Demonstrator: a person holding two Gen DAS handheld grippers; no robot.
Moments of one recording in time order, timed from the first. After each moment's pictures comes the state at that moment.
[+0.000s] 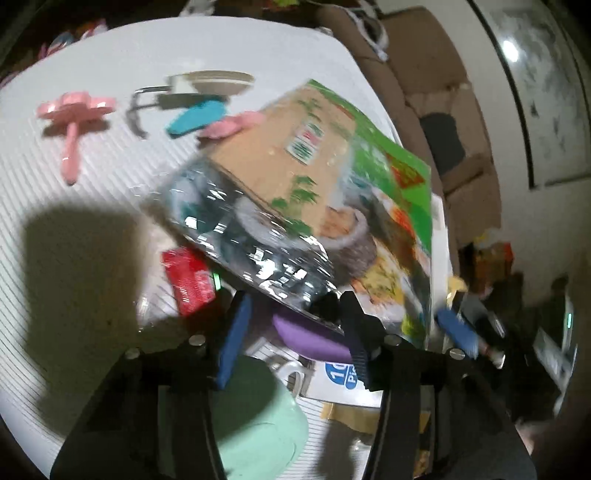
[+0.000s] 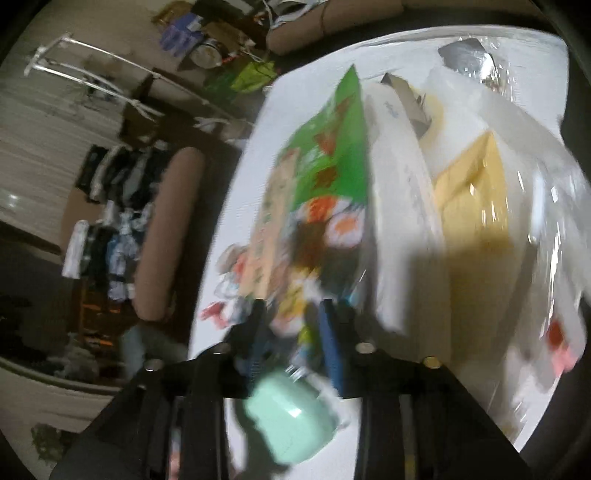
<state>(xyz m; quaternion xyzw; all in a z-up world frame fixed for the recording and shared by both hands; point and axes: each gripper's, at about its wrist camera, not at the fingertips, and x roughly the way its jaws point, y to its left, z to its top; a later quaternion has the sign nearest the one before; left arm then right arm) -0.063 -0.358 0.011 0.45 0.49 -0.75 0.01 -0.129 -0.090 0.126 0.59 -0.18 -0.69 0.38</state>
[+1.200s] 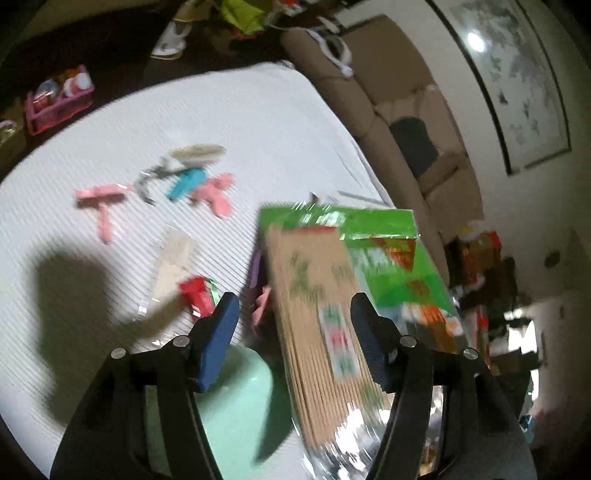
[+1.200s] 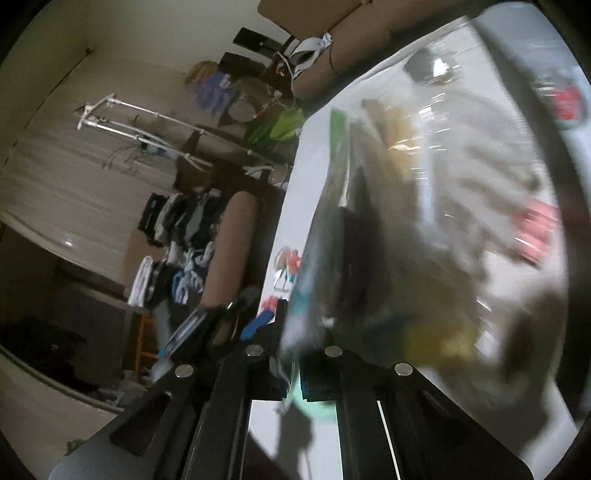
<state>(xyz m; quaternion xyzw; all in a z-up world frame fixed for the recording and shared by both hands) -0.042 -0.363 0.072 0.43 0.43 -0.79 -0.04 -0.053 0.018 0.155 0.50 -0.29 -0.71 0.40</state>
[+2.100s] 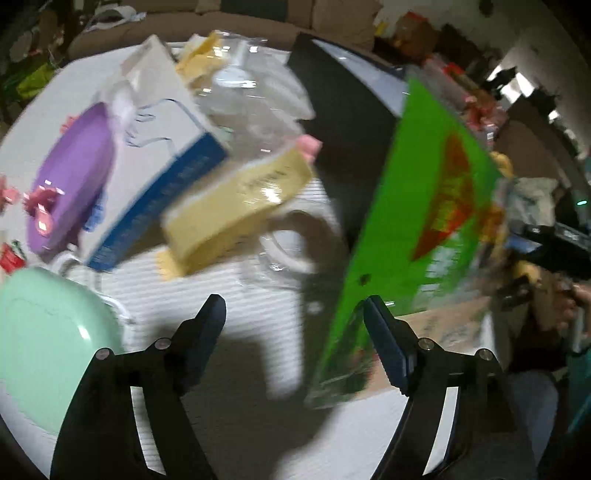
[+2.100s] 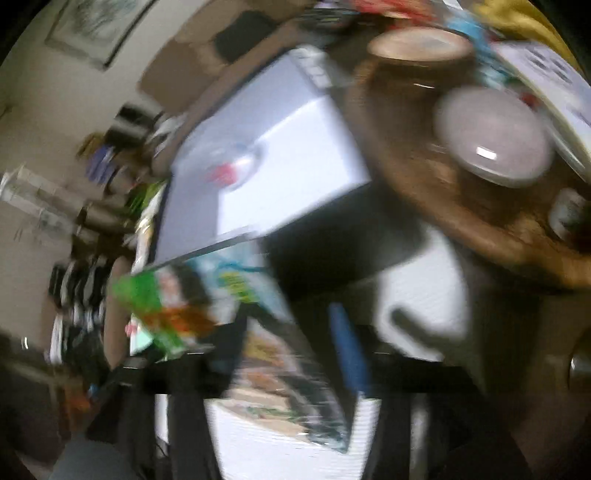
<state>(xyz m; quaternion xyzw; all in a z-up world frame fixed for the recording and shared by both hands) 0.011 -0.095 0.069 0.52 0.09 -0.82 -0.23 0.011 0.328 0.120 0.51 -0.31 -0.79 0.14</state>
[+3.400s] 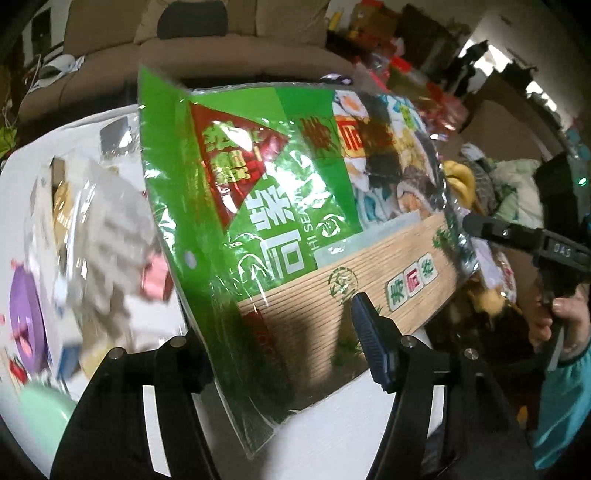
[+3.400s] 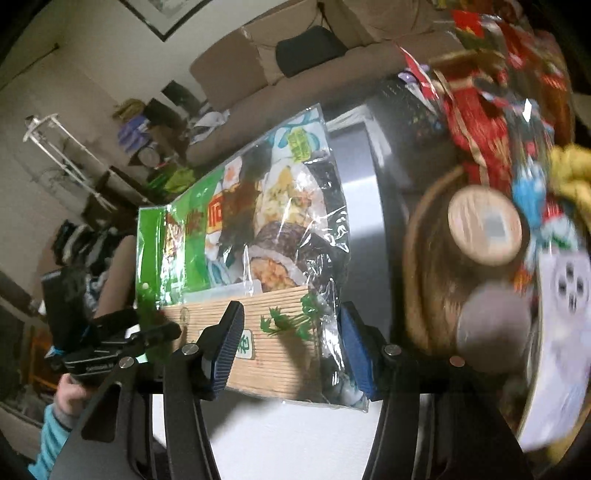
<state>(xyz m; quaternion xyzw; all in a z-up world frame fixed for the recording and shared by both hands) -0.081 0.053 0.173 0.53 0.01 -0.81 -0.25 -0.072 0.310 0.215 0.48 -0.16 -0.84 0.21</state>
